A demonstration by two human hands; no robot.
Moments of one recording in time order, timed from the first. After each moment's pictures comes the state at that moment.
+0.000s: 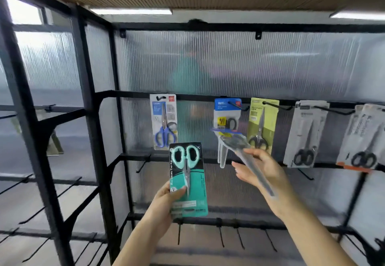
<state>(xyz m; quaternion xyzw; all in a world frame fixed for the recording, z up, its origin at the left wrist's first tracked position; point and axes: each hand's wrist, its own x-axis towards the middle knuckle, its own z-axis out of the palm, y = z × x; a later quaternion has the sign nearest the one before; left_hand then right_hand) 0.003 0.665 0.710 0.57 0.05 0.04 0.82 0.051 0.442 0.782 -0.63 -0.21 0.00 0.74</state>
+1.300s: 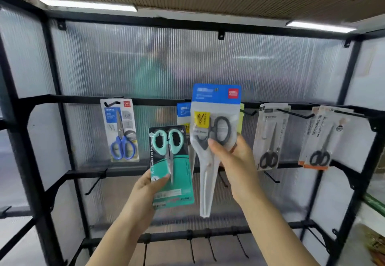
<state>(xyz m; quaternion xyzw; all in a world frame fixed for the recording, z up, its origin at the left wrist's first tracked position) 0.056 0.625 0.755 0.58 -0.01 0.08 0.81 0.081 0.450 0.816 -0.59 -0.22 -0.15 0.76</state>
